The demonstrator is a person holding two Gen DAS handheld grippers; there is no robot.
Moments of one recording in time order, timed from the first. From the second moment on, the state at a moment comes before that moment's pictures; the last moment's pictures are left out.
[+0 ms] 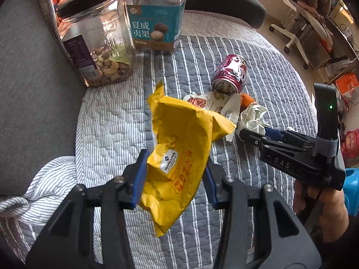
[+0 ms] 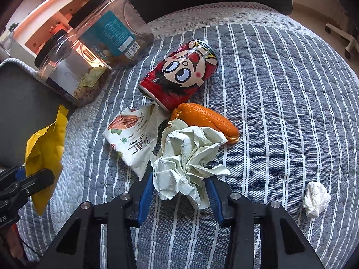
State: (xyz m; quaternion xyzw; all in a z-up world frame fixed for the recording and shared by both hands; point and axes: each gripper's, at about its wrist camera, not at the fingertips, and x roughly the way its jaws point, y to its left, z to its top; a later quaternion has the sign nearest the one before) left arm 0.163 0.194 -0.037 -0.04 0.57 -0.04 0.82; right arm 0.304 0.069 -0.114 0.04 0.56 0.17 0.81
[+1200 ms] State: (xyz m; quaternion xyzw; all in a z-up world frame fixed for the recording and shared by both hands) left arm 0.176 -0.006 0.001 0.03 0.52 -0.16 0.84; right arm 0.229 -0.149 -0.003 0.09 0.49 0.04 0.87
